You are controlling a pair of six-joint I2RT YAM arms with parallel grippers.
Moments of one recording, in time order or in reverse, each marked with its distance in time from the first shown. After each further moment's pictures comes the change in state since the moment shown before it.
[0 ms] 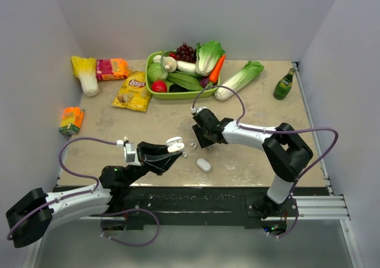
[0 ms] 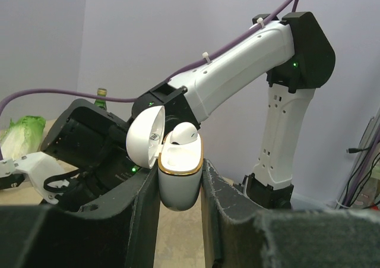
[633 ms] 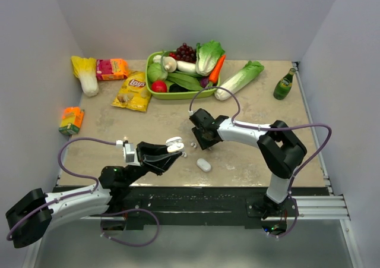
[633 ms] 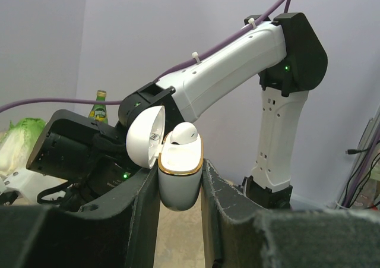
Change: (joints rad) left arm 0.000 -0.007 0.000 0.000 0.000 0.000; right arm 0.014 0.067 0.094 -0.153 0.016 -0.014
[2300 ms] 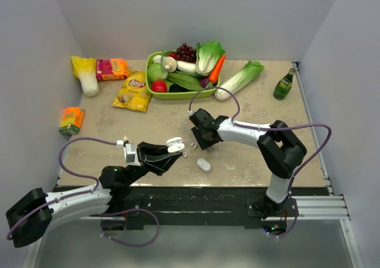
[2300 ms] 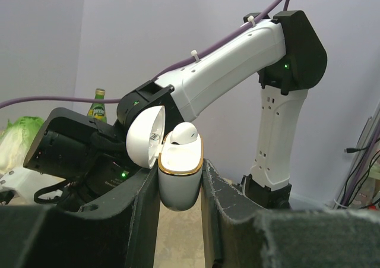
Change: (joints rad) left arm -0.005 0.002 0.000 0.000 0.000 0.000; right arm 0.005 0.002 -0.002 0.010 -0.005 -0.014
